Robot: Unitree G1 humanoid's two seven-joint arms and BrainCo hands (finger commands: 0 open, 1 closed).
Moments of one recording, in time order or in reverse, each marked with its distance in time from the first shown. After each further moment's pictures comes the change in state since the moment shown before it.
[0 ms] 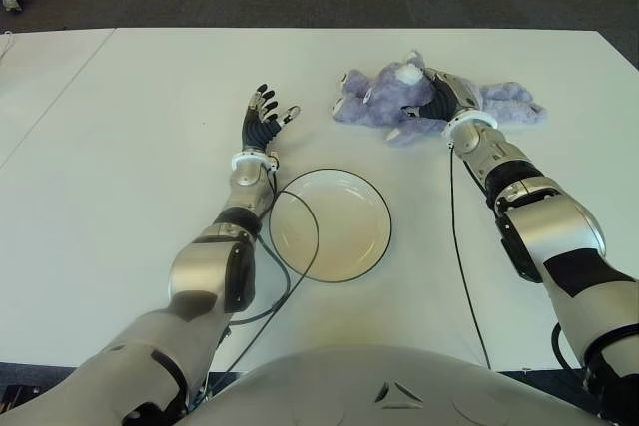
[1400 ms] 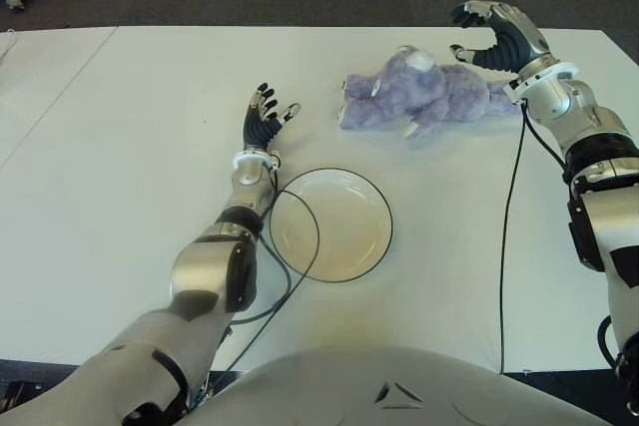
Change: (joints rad) left arm -0.005 -0.008 -0.001 0.000 0.000 0.000 0.012; right arm -0.056 -0.317 -0.099 -0.175 0.077 -0.483 0.059
